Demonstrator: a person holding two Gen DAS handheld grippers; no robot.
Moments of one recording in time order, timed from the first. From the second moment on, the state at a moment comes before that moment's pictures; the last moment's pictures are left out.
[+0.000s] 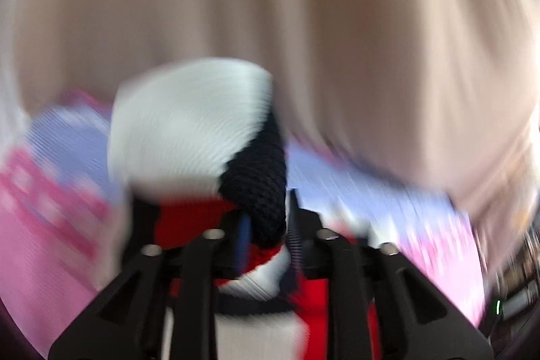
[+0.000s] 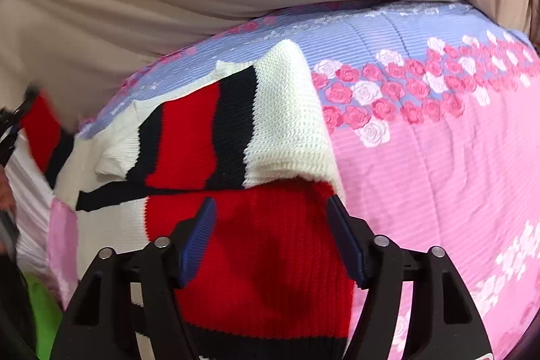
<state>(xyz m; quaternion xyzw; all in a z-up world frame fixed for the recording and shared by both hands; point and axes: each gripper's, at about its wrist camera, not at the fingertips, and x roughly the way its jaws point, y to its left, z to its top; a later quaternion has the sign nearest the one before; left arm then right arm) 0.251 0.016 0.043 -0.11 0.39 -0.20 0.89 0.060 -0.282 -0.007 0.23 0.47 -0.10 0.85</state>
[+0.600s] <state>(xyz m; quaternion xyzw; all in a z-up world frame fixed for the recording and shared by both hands) 0.245 0.136 -0.104 -0.47 0.53 0.00 0.71 0.191 -0.282 -0.042 0.38 0.47 -0.04 0.80</state>
